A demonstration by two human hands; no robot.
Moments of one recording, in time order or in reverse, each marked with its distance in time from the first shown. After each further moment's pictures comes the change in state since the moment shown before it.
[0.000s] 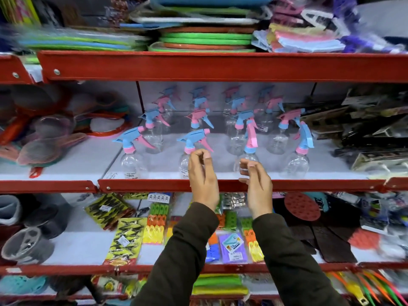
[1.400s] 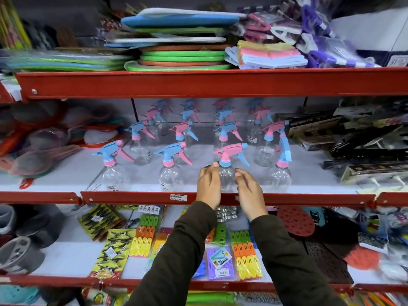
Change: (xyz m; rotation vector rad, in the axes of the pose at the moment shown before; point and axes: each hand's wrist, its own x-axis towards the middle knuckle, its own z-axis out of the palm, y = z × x) left_hand 0.001 -0.005 0.078 0.149 -0.244 -0.295; right_hand 0.048 -0.003 -0.049 -0.278 -0.196 0.142
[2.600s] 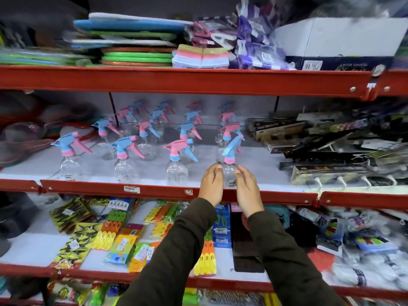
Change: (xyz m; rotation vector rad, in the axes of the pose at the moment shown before) left_hand -0.037 0.014 0.148 0.089 -0.067 0.018; right_hand 0.011 0.031 -0.145 -0.010 -0.017 -0.024
